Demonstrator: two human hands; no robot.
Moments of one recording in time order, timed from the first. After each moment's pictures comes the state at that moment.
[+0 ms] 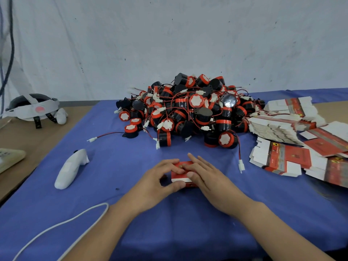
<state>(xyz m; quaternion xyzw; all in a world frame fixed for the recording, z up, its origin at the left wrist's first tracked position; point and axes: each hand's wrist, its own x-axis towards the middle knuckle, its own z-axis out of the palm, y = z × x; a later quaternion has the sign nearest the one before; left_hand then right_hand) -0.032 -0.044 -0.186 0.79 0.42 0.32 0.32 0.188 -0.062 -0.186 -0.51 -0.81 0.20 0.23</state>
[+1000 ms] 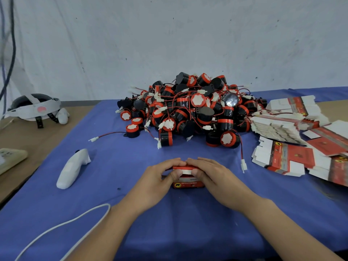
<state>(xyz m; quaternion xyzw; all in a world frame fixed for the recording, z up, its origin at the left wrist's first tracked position) -0.026 -0.041 -0.184 0.74 0.43 0.37 0.35 0.196 -0.055 -0.184 -0.50 -0.81 0.18 0.26</state>
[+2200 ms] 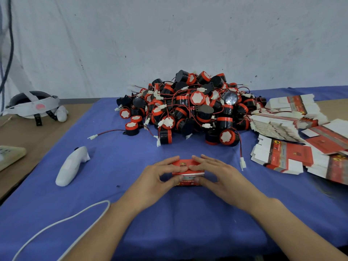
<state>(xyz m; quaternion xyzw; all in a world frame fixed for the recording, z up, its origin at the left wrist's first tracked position) -0.030 -0.045 -0.185 0.79 0.42 0.35 0.29 0.209 -0.061 -0.184 -0.48 -0.83 0.12 0.25</state>
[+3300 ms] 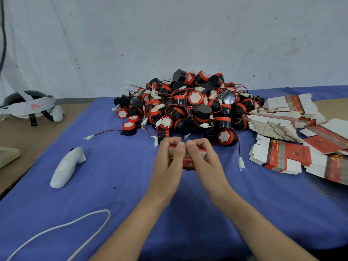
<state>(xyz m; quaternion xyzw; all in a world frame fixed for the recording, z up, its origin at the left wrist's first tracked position) 0.029 -0.058 -0.157 0.61 0.38 0.57 0.39 0.145 -0.064 -0.158 -0.39 -0.54 0.45 0.59</state>
